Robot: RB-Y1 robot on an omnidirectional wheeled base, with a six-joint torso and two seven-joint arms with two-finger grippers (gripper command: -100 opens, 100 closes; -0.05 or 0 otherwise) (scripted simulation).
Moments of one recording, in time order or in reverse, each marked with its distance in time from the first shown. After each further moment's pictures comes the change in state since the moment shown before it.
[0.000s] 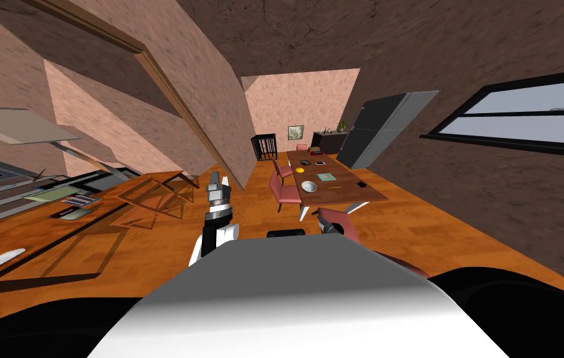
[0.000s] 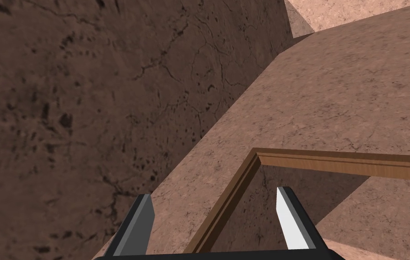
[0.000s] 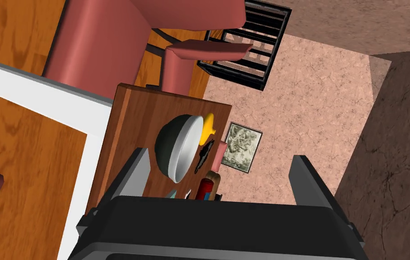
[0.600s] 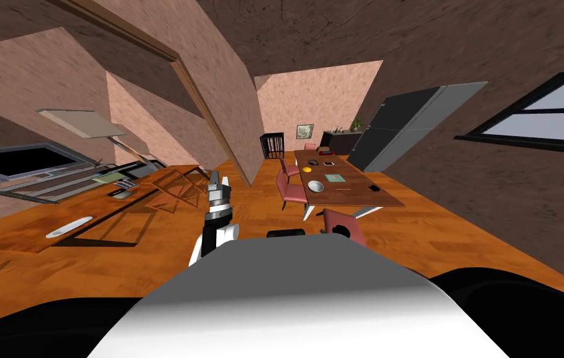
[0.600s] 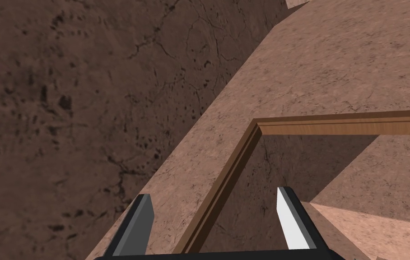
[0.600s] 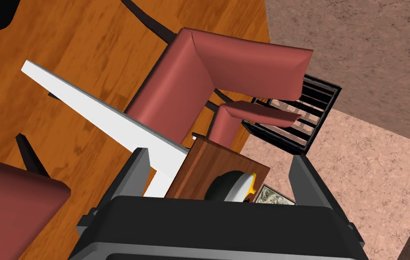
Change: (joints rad) left arm 0.000 0.000 0.000 0.000 0.000 0.000 0.000; right arm 0.039 -0.132 0.066 0.106 0.071 0.041 -0.027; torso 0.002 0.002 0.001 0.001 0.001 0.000
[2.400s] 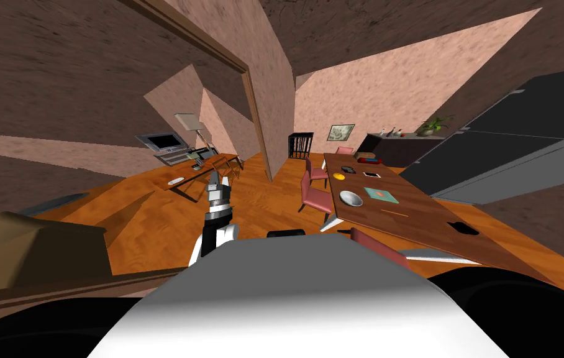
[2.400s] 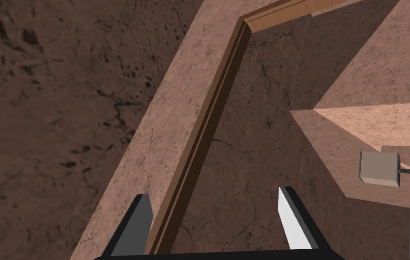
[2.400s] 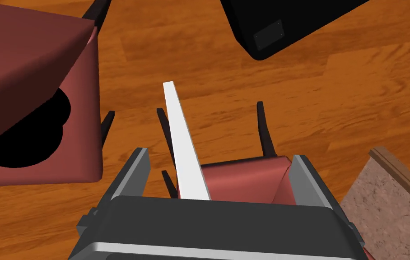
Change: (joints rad) left arm 0.000 0.000 0.000 0.000 0.000 0.000 0.000; right arm -0.052 -0.356 0.165 0.432 0.146 0.084 0.020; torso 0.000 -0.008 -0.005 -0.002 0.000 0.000
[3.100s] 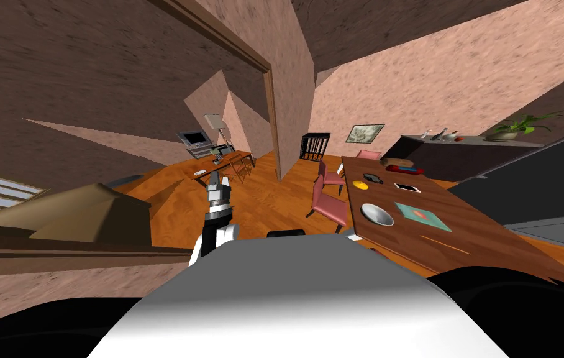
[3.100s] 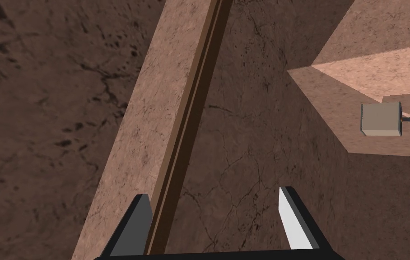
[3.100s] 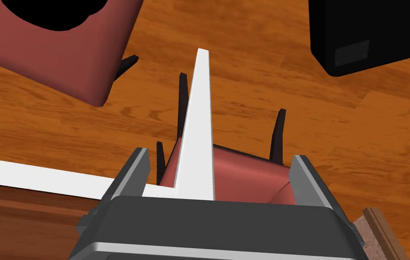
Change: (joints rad) left arm 0.000 0.000 0.000 0.000 0.000 0.000 0.000; right arm -0.058 -0.115 0.043 0.170 0.031 0.026 0.057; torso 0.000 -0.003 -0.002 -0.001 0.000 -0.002
